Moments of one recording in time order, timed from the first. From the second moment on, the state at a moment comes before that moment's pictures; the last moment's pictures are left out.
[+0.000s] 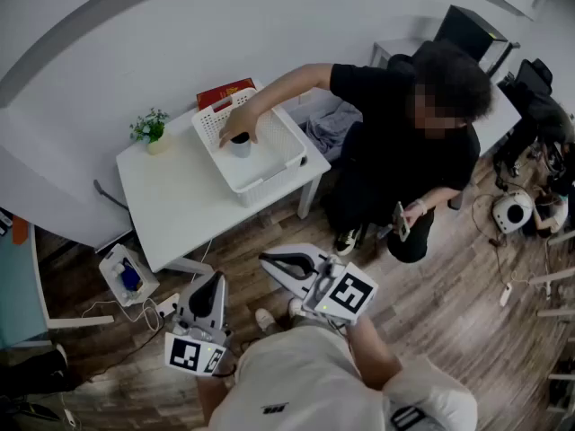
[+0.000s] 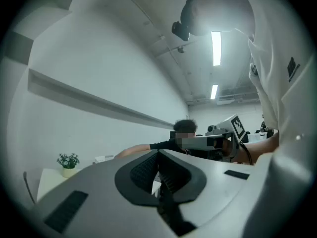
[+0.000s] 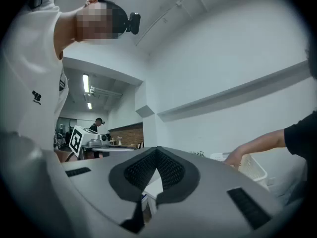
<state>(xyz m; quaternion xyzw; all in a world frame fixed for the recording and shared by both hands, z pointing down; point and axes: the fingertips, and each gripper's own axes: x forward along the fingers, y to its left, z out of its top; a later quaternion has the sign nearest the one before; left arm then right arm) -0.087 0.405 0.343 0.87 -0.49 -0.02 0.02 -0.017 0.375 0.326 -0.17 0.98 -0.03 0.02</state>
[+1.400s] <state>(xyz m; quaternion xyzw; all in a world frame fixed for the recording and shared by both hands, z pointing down) -0.069 0.325 0.350 0.88 -0.47 0.00 0.01 0.000 0.298 0.339 -0.19 0.98 -0.05 0.05</state>
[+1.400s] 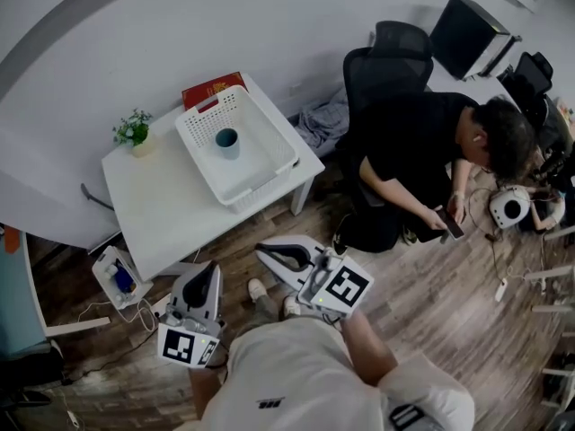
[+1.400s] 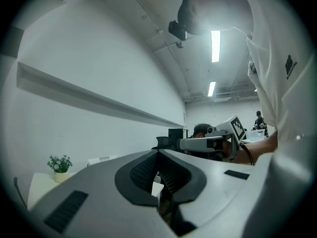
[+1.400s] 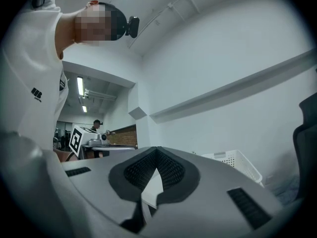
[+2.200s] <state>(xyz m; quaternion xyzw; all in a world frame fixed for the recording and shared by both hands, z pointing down) -0.133 0.242 0.357 0.91 -0.42 -0.02 0.03 -0.067 0.221 0.350 -0.24 0.97 -0.04 0.02</state>
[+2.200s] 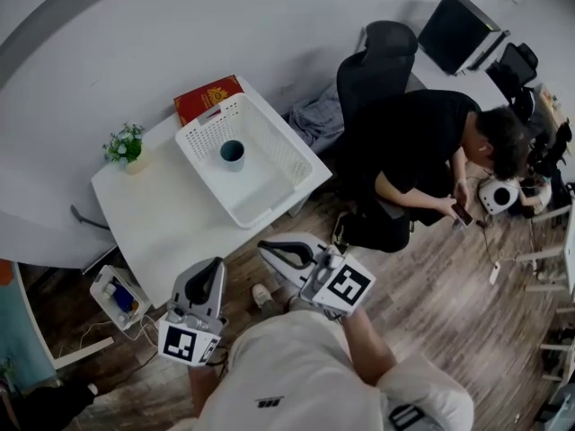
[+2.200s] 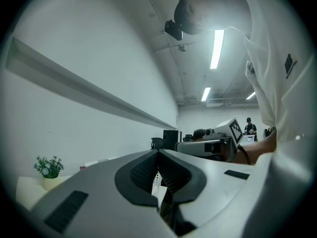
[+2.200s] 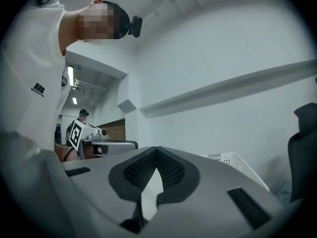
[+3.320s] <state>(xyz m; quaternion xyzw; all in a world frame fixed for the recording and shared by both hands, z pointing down) -0.124 0.132 0.371 0.89 -0.45 0.00 0.05 -0.058 0.113 0.365 -0.18 0.98 -0.04 -0.02</state>
